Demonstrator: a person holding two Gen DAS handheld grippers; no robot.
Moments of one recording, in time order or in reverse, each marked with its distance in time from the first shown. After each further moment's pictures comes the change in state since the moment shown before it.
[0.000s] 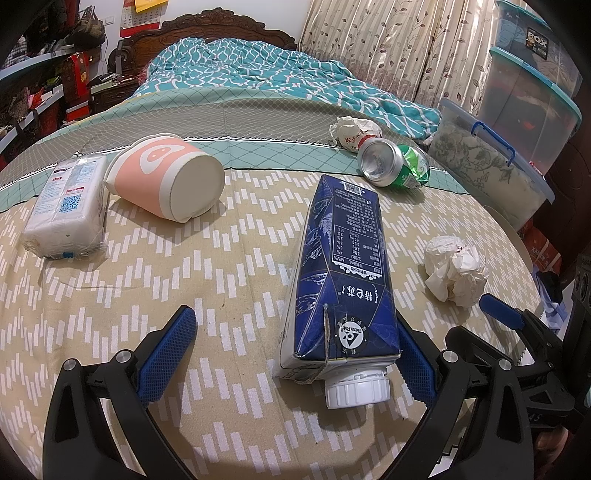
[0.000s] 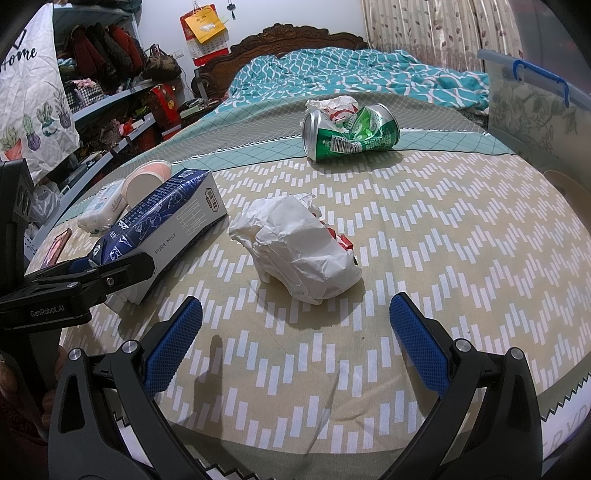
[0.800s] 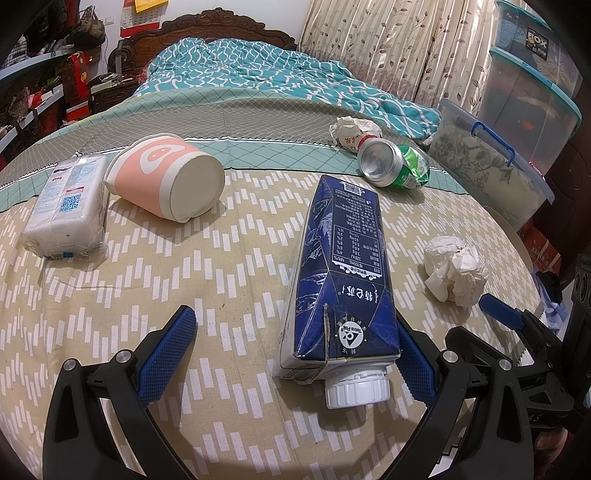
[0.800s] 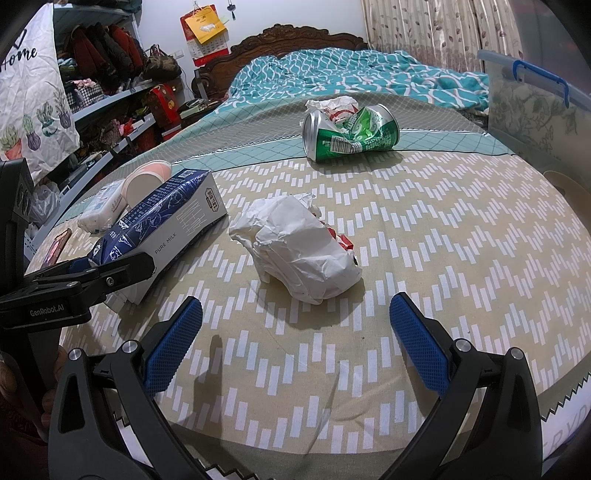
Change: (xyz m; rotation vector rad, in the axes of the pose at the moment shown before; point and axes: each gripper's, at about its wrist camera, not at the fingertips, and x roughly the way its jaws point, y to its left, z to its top) left arm 0.000 0.000 0.000 0.000 -0.001 0.000; right arm -0.001 0.003 -0.002 -0.001 -0.001 -0.001
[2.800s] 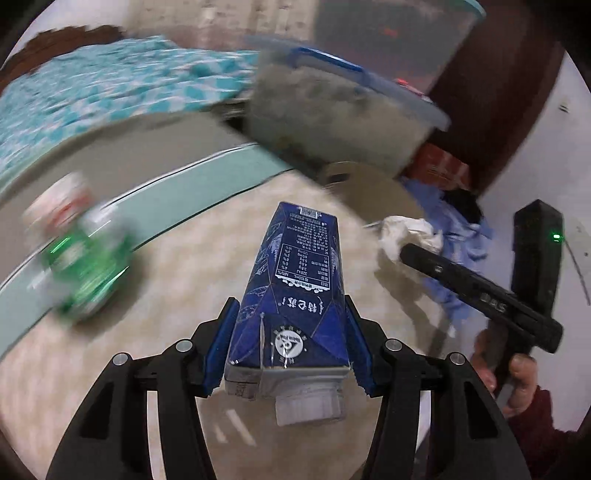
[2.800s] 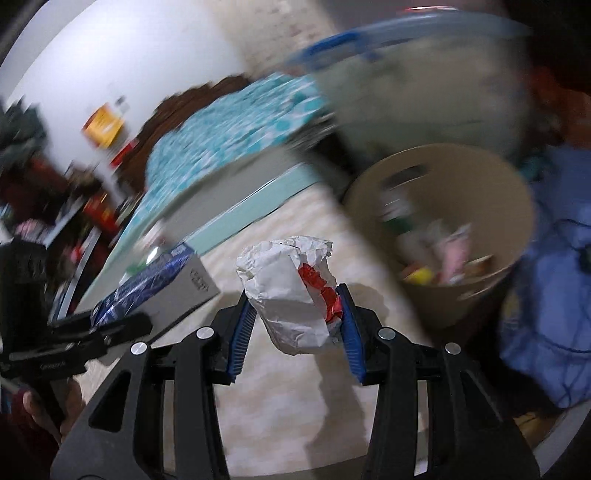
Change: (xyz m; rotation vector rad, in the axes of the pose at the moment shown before) left arm 0.106 -0.283 0.107 0.419 0.194 -0.433; right arm -0.069 -0.334 0.067 0.489 -0.170 -0.138
